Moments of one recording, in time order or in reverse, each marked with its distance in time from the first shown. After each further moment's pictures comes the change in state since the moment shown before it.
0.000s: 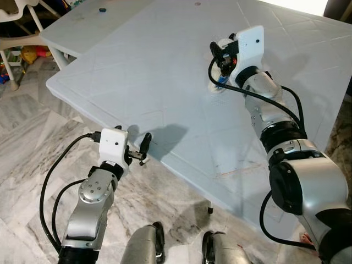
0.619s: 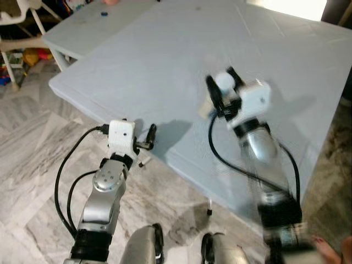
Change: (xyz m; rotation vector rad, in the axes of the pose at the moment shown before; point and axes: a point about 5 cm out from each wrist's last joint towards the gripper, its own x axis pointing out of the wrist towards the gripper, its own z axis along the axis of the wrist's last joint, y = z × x) left arm 0.024 -0.008 0.000 -0.053 -0.038 0.048; right arm -0.105 0.051 -0.025 0.048 -0.195 -0.047
